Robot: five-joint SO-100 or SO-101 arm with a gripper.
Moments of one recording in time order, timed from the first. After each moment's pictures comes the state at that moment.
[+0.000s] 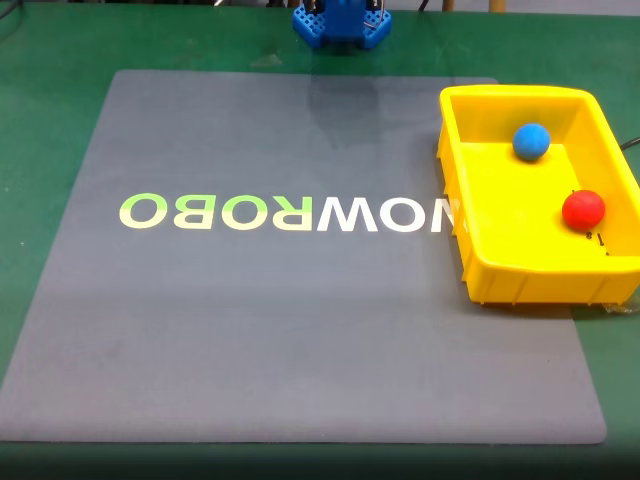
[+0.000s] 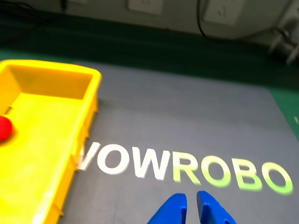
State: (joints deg) arm 1.8 181.0 150.3 49.6 -92.5
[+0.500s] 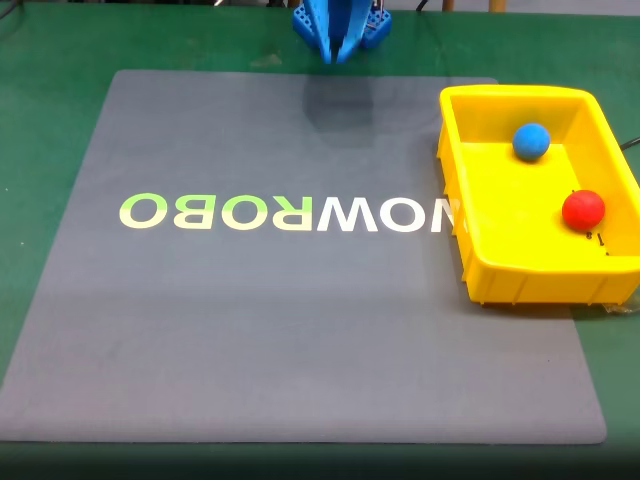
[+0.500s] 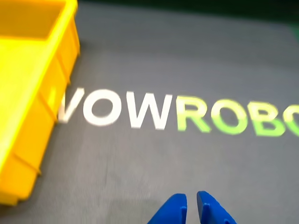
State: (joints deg) arm 3.8 189.3 168.2 50.1 -92.0
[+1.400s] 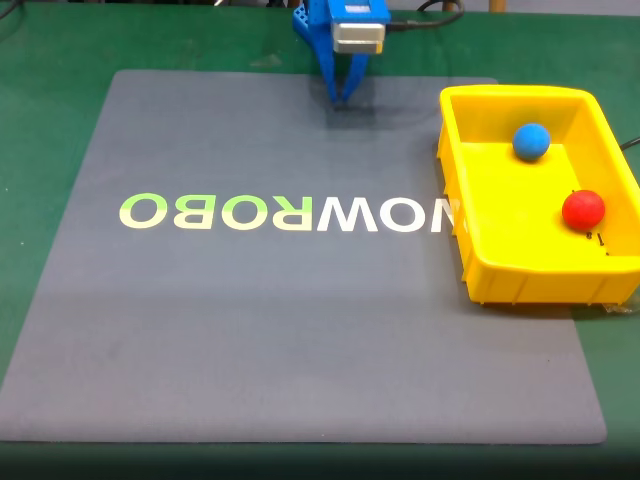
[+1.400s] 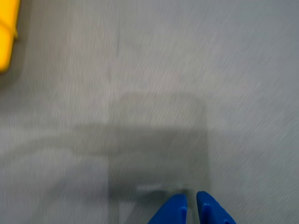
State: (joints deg) arm 1.1 189.8 175.9 70.6 -89.6
